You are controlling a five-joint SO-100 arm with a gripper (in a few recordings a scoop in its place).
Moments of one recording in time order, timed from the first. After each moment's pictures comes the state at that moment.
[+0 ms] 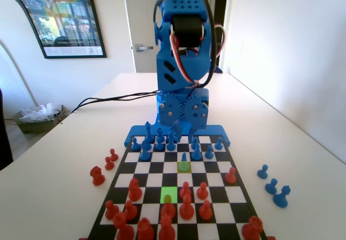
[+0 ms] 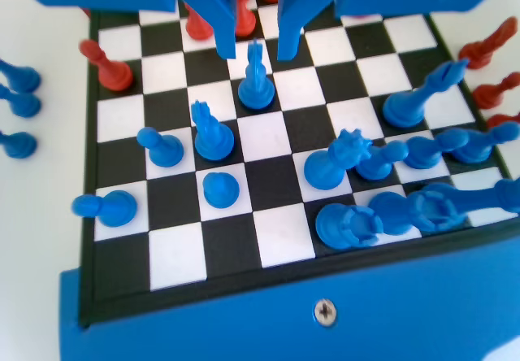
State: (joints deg) arm -1.5 96.3 132.5 44.1 -77.6
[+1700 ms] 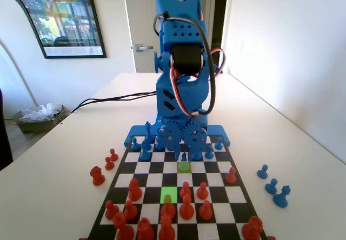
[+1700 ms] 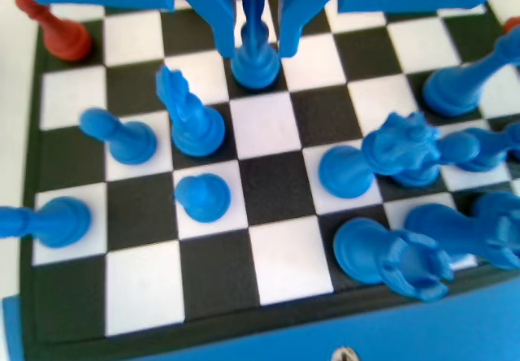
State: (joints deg) arm -1.6 83.2 128.7 37.3 -78.7
